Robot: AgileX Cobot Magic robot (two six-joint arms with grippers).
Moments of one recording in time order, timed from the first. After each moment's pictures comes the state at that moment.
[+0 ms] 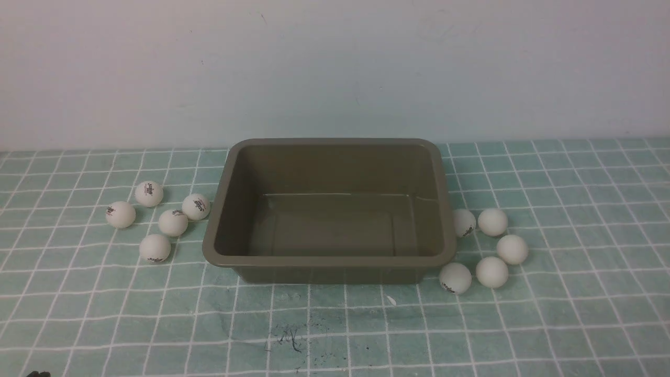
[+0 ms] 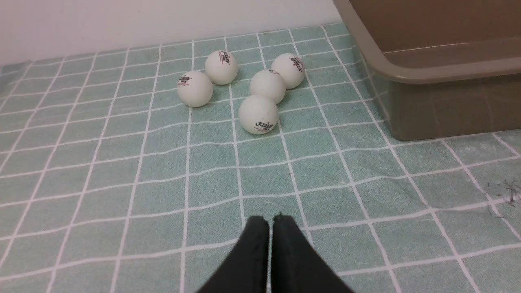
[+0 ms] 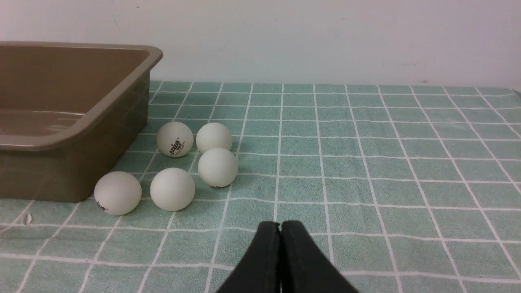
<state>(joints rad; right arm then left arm) 0.08 -0.01 0.02 -0.07 0.37 0.15 -0.05 -0.01 0.03 -0.08 0.37 0.11</state>
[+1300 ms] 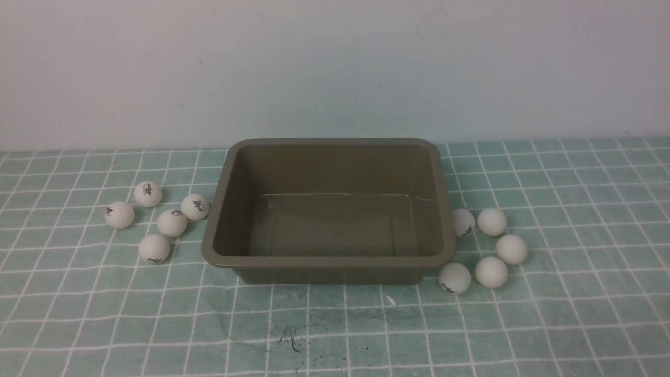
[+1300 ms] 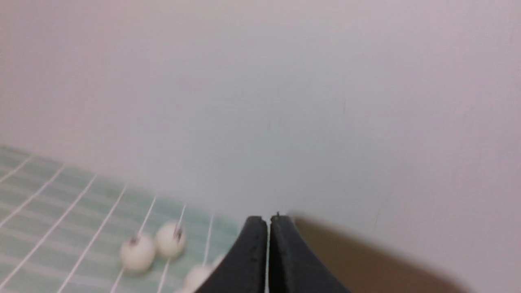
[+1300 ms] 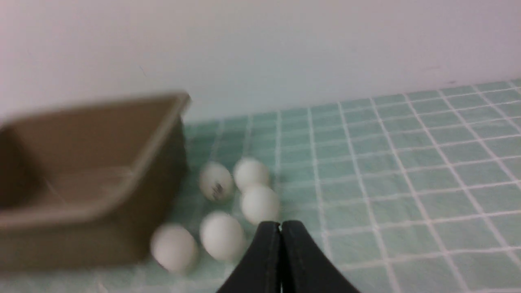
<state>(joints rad) 0.09 -0.01 0.03 0.09 0.25 0.25 -0.05 -0.01 0.03 -0.47 -0.20 -0.07</state>
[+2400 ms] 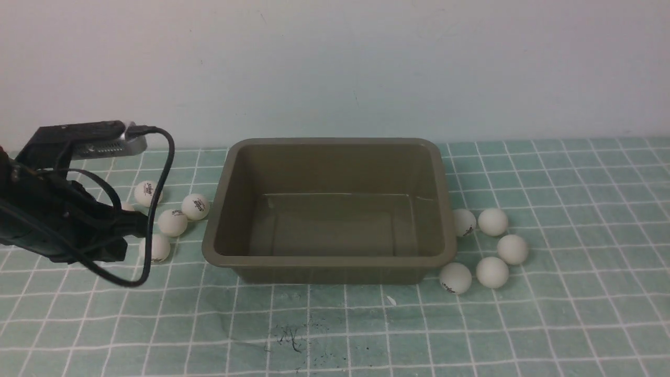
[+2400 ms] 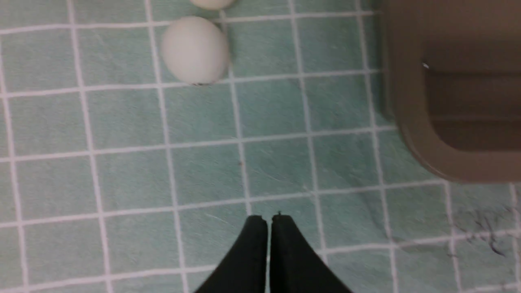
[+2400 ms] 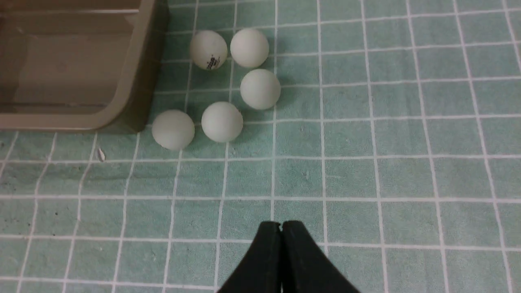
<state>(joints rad) 0.10 0.85 -0.77 0.11 0.93 0.10 0.05 1.46 -0.97 -0.27 0.77 0.18</state>
